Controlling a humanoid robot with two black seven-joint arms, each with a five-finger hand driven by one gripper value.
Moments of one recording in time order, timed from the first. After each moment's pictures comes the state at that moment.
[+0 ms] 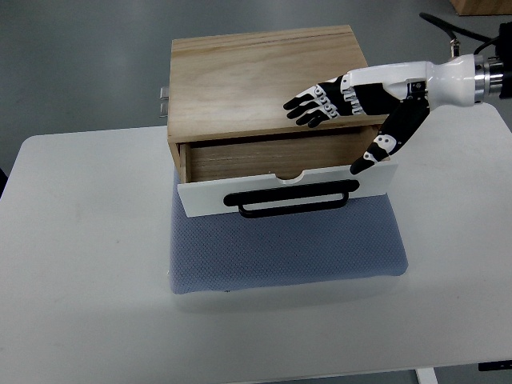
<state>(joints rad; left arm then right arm) 0.02 0.00 0.14 -0.12 0.10 -0.07 -0.04 1.60 -0.91 -0.21 1.41 -0.49 0.61 0.44</state>
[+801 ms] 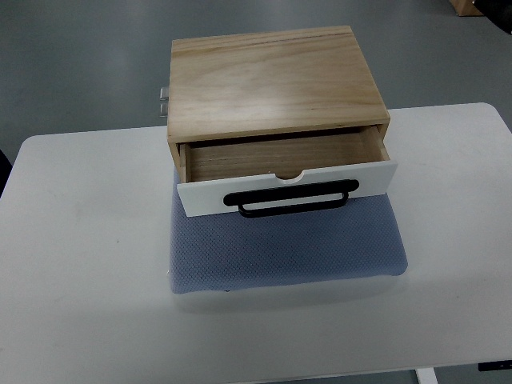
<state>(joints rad) 0.02 0.00 0.14 -0.12 0.10 -0.07 -0.04 1.06 -0.70 0.38 0.74 0.06 0.45 0.41</state>
